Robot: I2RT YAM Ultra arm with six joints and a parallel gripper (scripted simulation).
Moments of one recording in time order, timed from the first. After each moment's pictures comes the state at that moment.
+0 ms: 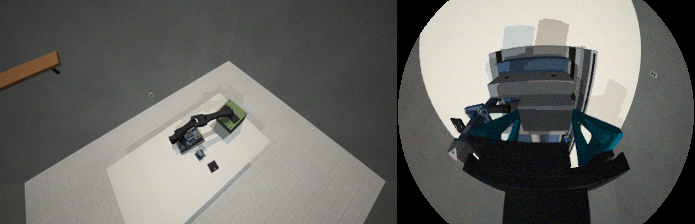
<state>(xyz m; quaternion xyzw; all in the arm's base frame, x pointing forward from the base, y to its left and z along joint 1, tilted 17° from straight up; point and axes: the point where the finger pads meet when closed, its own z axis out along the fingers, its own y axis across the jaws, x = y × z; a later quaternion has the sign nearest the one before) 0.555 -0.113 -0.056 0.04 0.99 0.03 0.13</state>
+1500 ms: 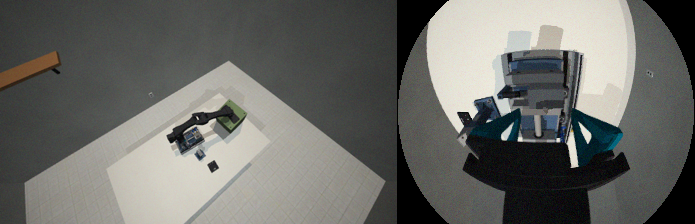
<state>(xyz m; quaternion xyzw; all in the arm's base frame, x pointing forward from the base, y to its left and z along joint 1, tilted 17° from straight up) 0.545 -0.116 0.001 0.04 0.99 0.02 0.14</state>
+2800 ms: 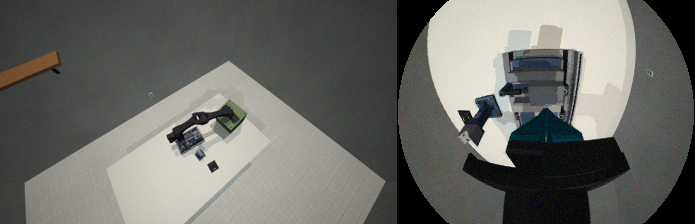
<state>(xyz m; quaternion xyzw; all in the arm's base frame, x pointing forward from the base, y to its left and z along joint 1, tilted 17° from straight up) 0.541 -0.115 0.008 0.04 0.99 0.02 0.13</state>
